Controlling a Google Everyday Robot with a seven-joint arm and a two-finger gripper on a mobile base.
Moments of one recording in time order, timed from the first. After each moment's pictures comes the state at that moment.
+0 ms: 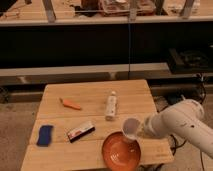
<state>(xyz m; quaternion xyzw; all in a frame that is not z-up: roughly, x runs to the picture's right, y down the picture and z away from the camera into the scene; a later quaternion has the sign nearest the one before) 0.169 0.197 0.642 -0.12 -0.24 -0.50 0.82</state>
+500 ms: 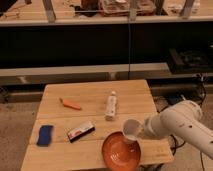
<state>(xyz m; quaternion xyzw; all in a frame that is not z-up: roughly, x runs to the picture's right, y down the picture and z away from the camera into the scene) 0.170 0.203 0.652 -0.13 -0.24 -0.50 0.82</state>
